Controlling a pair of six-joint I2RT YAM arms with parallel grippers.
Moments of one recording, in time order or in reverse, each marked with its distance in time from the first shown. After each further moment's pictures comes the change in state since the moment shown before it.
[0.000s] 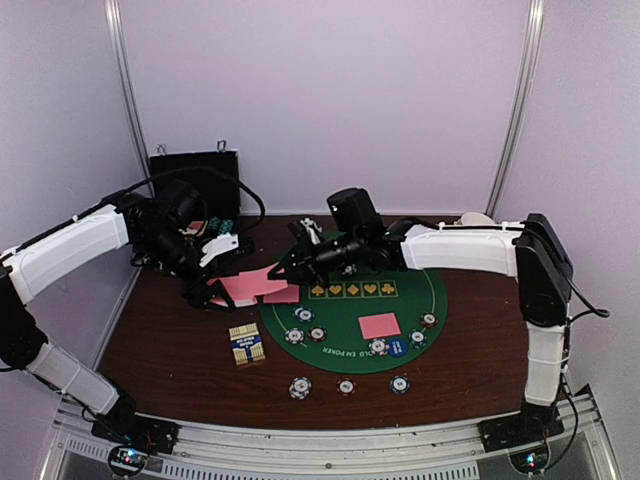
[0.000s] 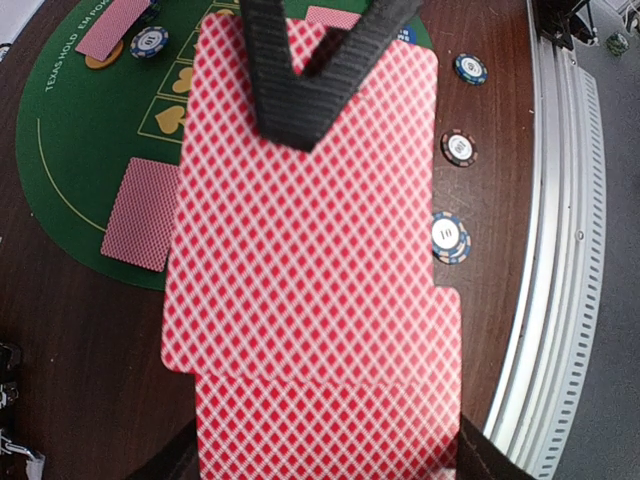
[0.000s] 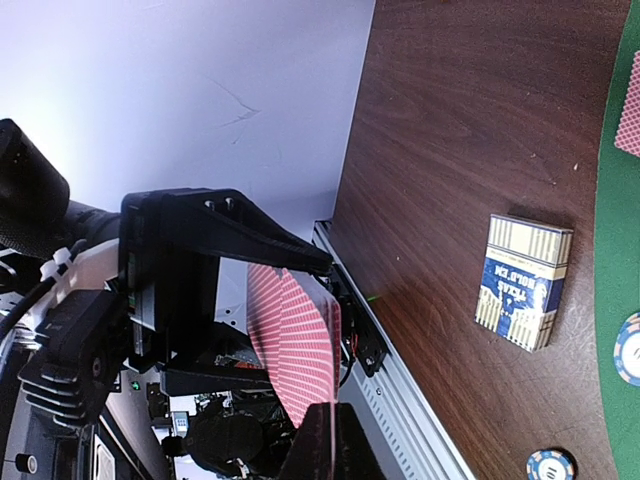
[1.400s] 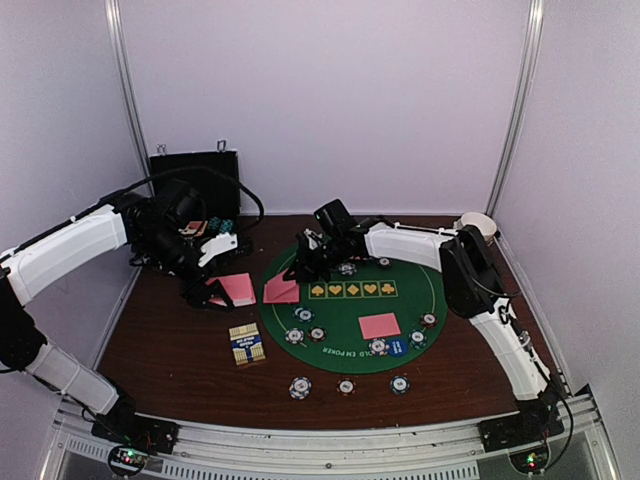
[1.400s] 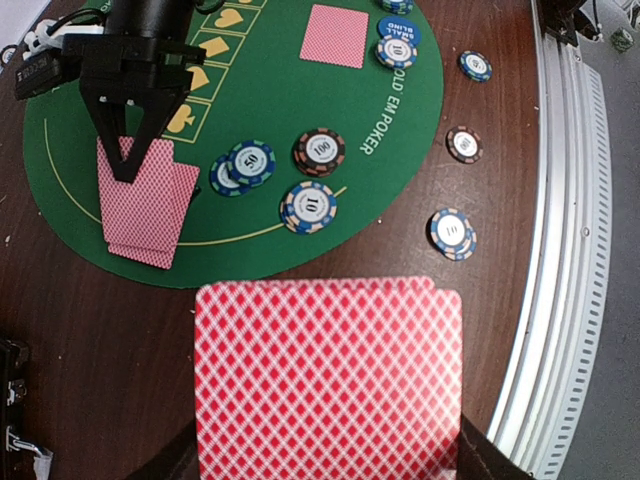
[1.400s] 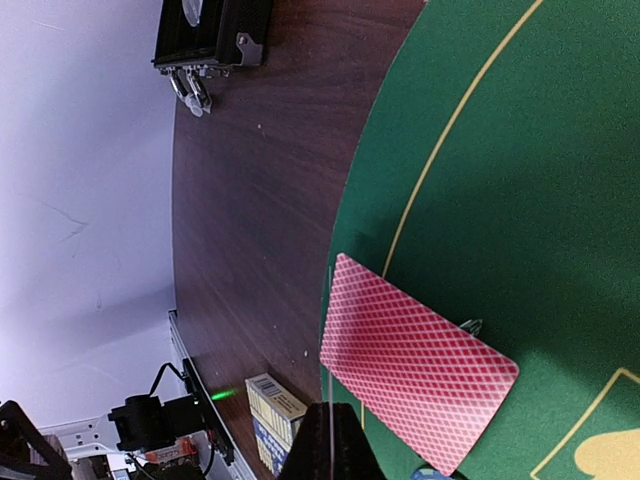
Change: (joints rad) left arm 0.000 -0.009 0.000 -0.001 -0.018 0.009; right arm -0.149 0.517 0.576 -0.405 0.095 -0.274
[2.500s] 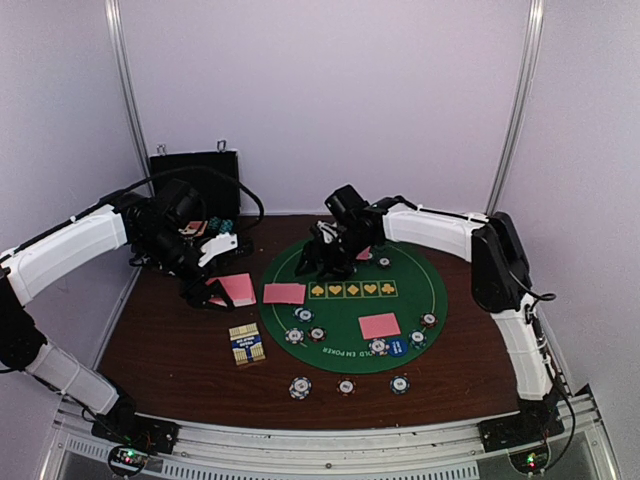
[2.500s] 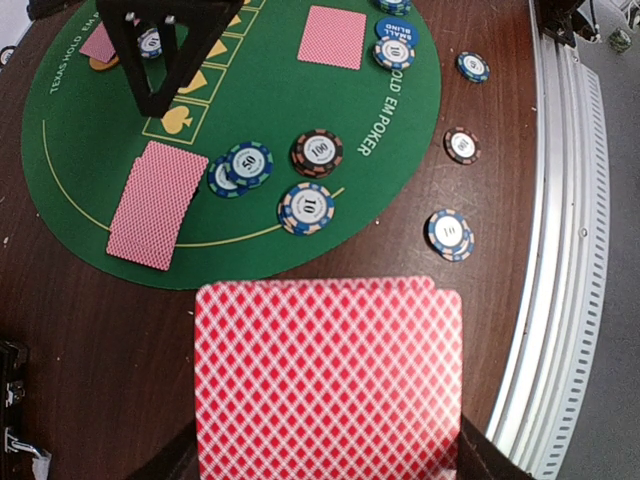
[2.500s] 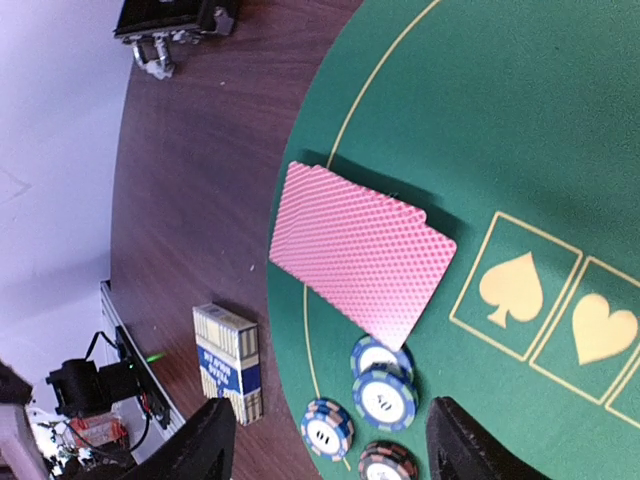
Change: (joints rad) left arm 0.000 0.000 0.000 0.000 0.006 0.000; right arm 0.000 -0.182 -0.087 -0.279 0.176 -0.232
